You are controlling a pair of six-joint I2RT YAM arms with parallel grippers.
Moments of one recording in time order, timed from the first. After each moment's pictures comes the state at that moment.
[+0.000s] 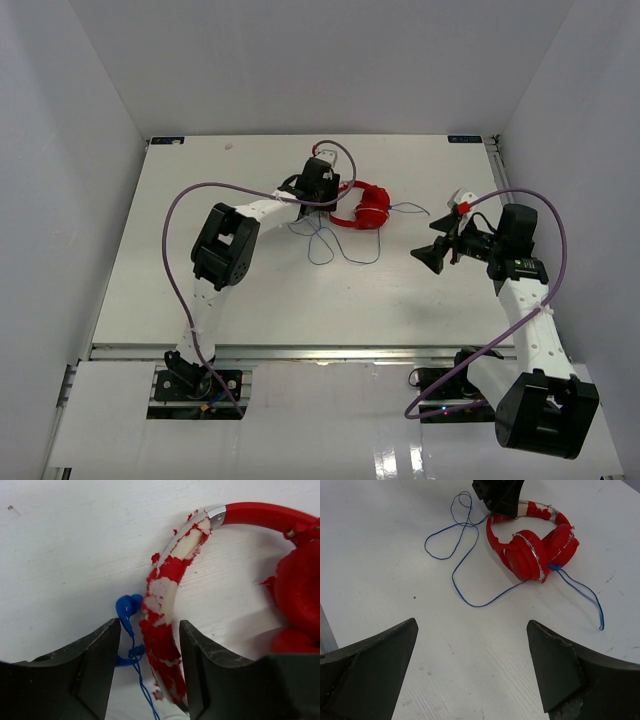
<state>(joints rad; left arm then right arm) -0.57 2.28 1.69 -0.08 -0.14 -0.23 -0.12 0.97 0.71 -0.29 -1.04 -0.50</state>
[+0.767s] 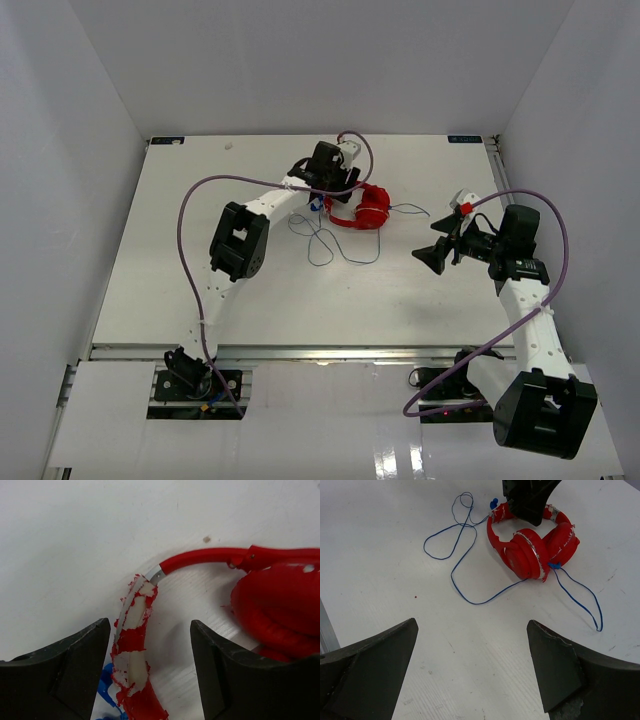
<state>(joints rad) -0.56 2.48 2.10 -0.27 0.06 0.03 -0.14 0.97 0.71 -0.29 -1.06 -0.50</state>
